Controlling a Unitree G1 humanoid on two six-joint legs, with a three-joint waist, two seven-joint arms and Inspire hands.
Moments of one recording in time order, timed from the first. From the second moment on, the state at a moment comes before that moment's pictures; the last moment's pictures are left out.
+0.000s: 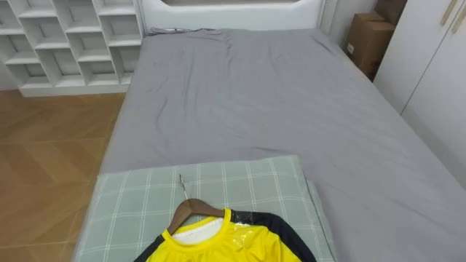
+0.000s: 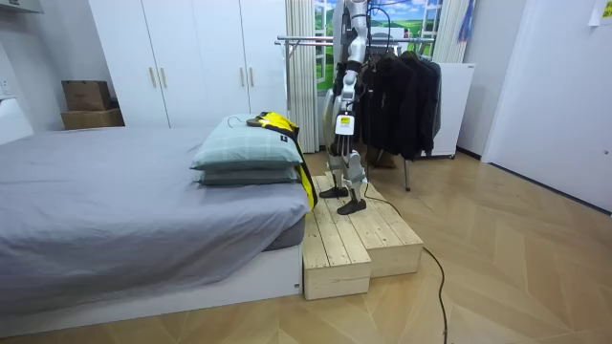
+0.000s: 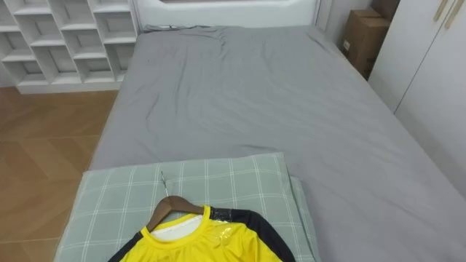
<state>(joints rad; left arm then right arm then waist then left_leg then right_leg) 0.12 0.18 0.05 1.16 0.23 0.19 0.06 0.14 -0.20 -0.10 1.25 0.20 0.10 0.04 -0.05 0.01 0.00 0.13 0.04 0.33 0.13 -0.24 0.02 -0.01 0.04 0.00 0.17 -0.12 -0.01</state>
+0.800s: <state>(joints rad) 0.12 0.18 0.06 1.16 0.23 0.19 0.08 0.14 -0.20 -0.10 1.25 0.19 0.10 0.07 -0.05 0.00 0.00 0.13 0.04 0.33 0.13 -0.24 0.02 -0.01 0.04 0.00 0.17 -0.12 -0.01</state>
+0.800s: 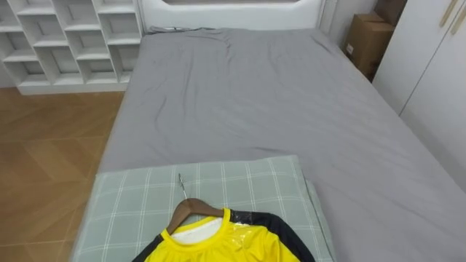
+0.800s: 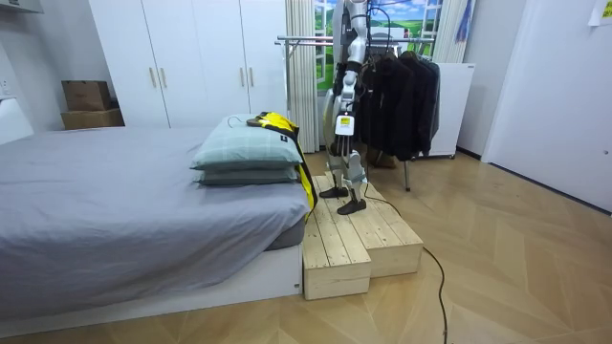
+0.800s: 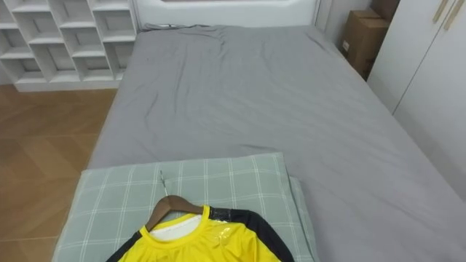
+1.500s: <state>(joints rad) 0.12 0.18 0.07 1.16 0.18 0.17 0.17 0.14 -0.20 -0.08 1.25 0.22 0.10 0.07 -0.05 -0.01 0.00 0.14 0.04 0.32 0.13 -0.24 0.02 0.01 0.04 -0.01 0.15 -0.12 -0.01</state>
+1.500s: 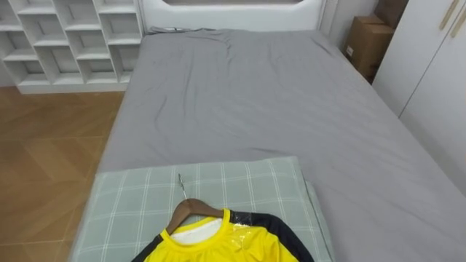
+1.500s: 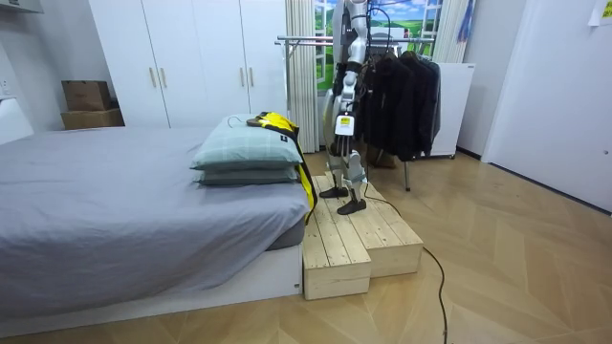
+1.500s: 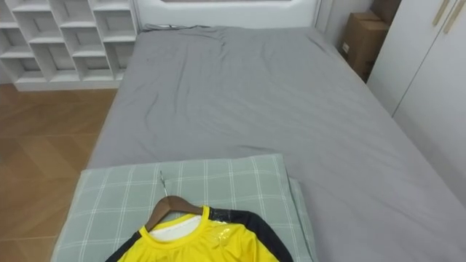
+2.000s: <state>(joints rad) 0.12 0.18 0.19 1.10 0.15 0.05 0.47 0.13 -0.20 -0.06 1.28 0.24 0.07 0.07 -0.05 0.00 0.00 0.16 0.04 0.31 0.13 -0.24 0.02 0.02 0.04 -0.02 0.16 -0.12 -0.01</state>
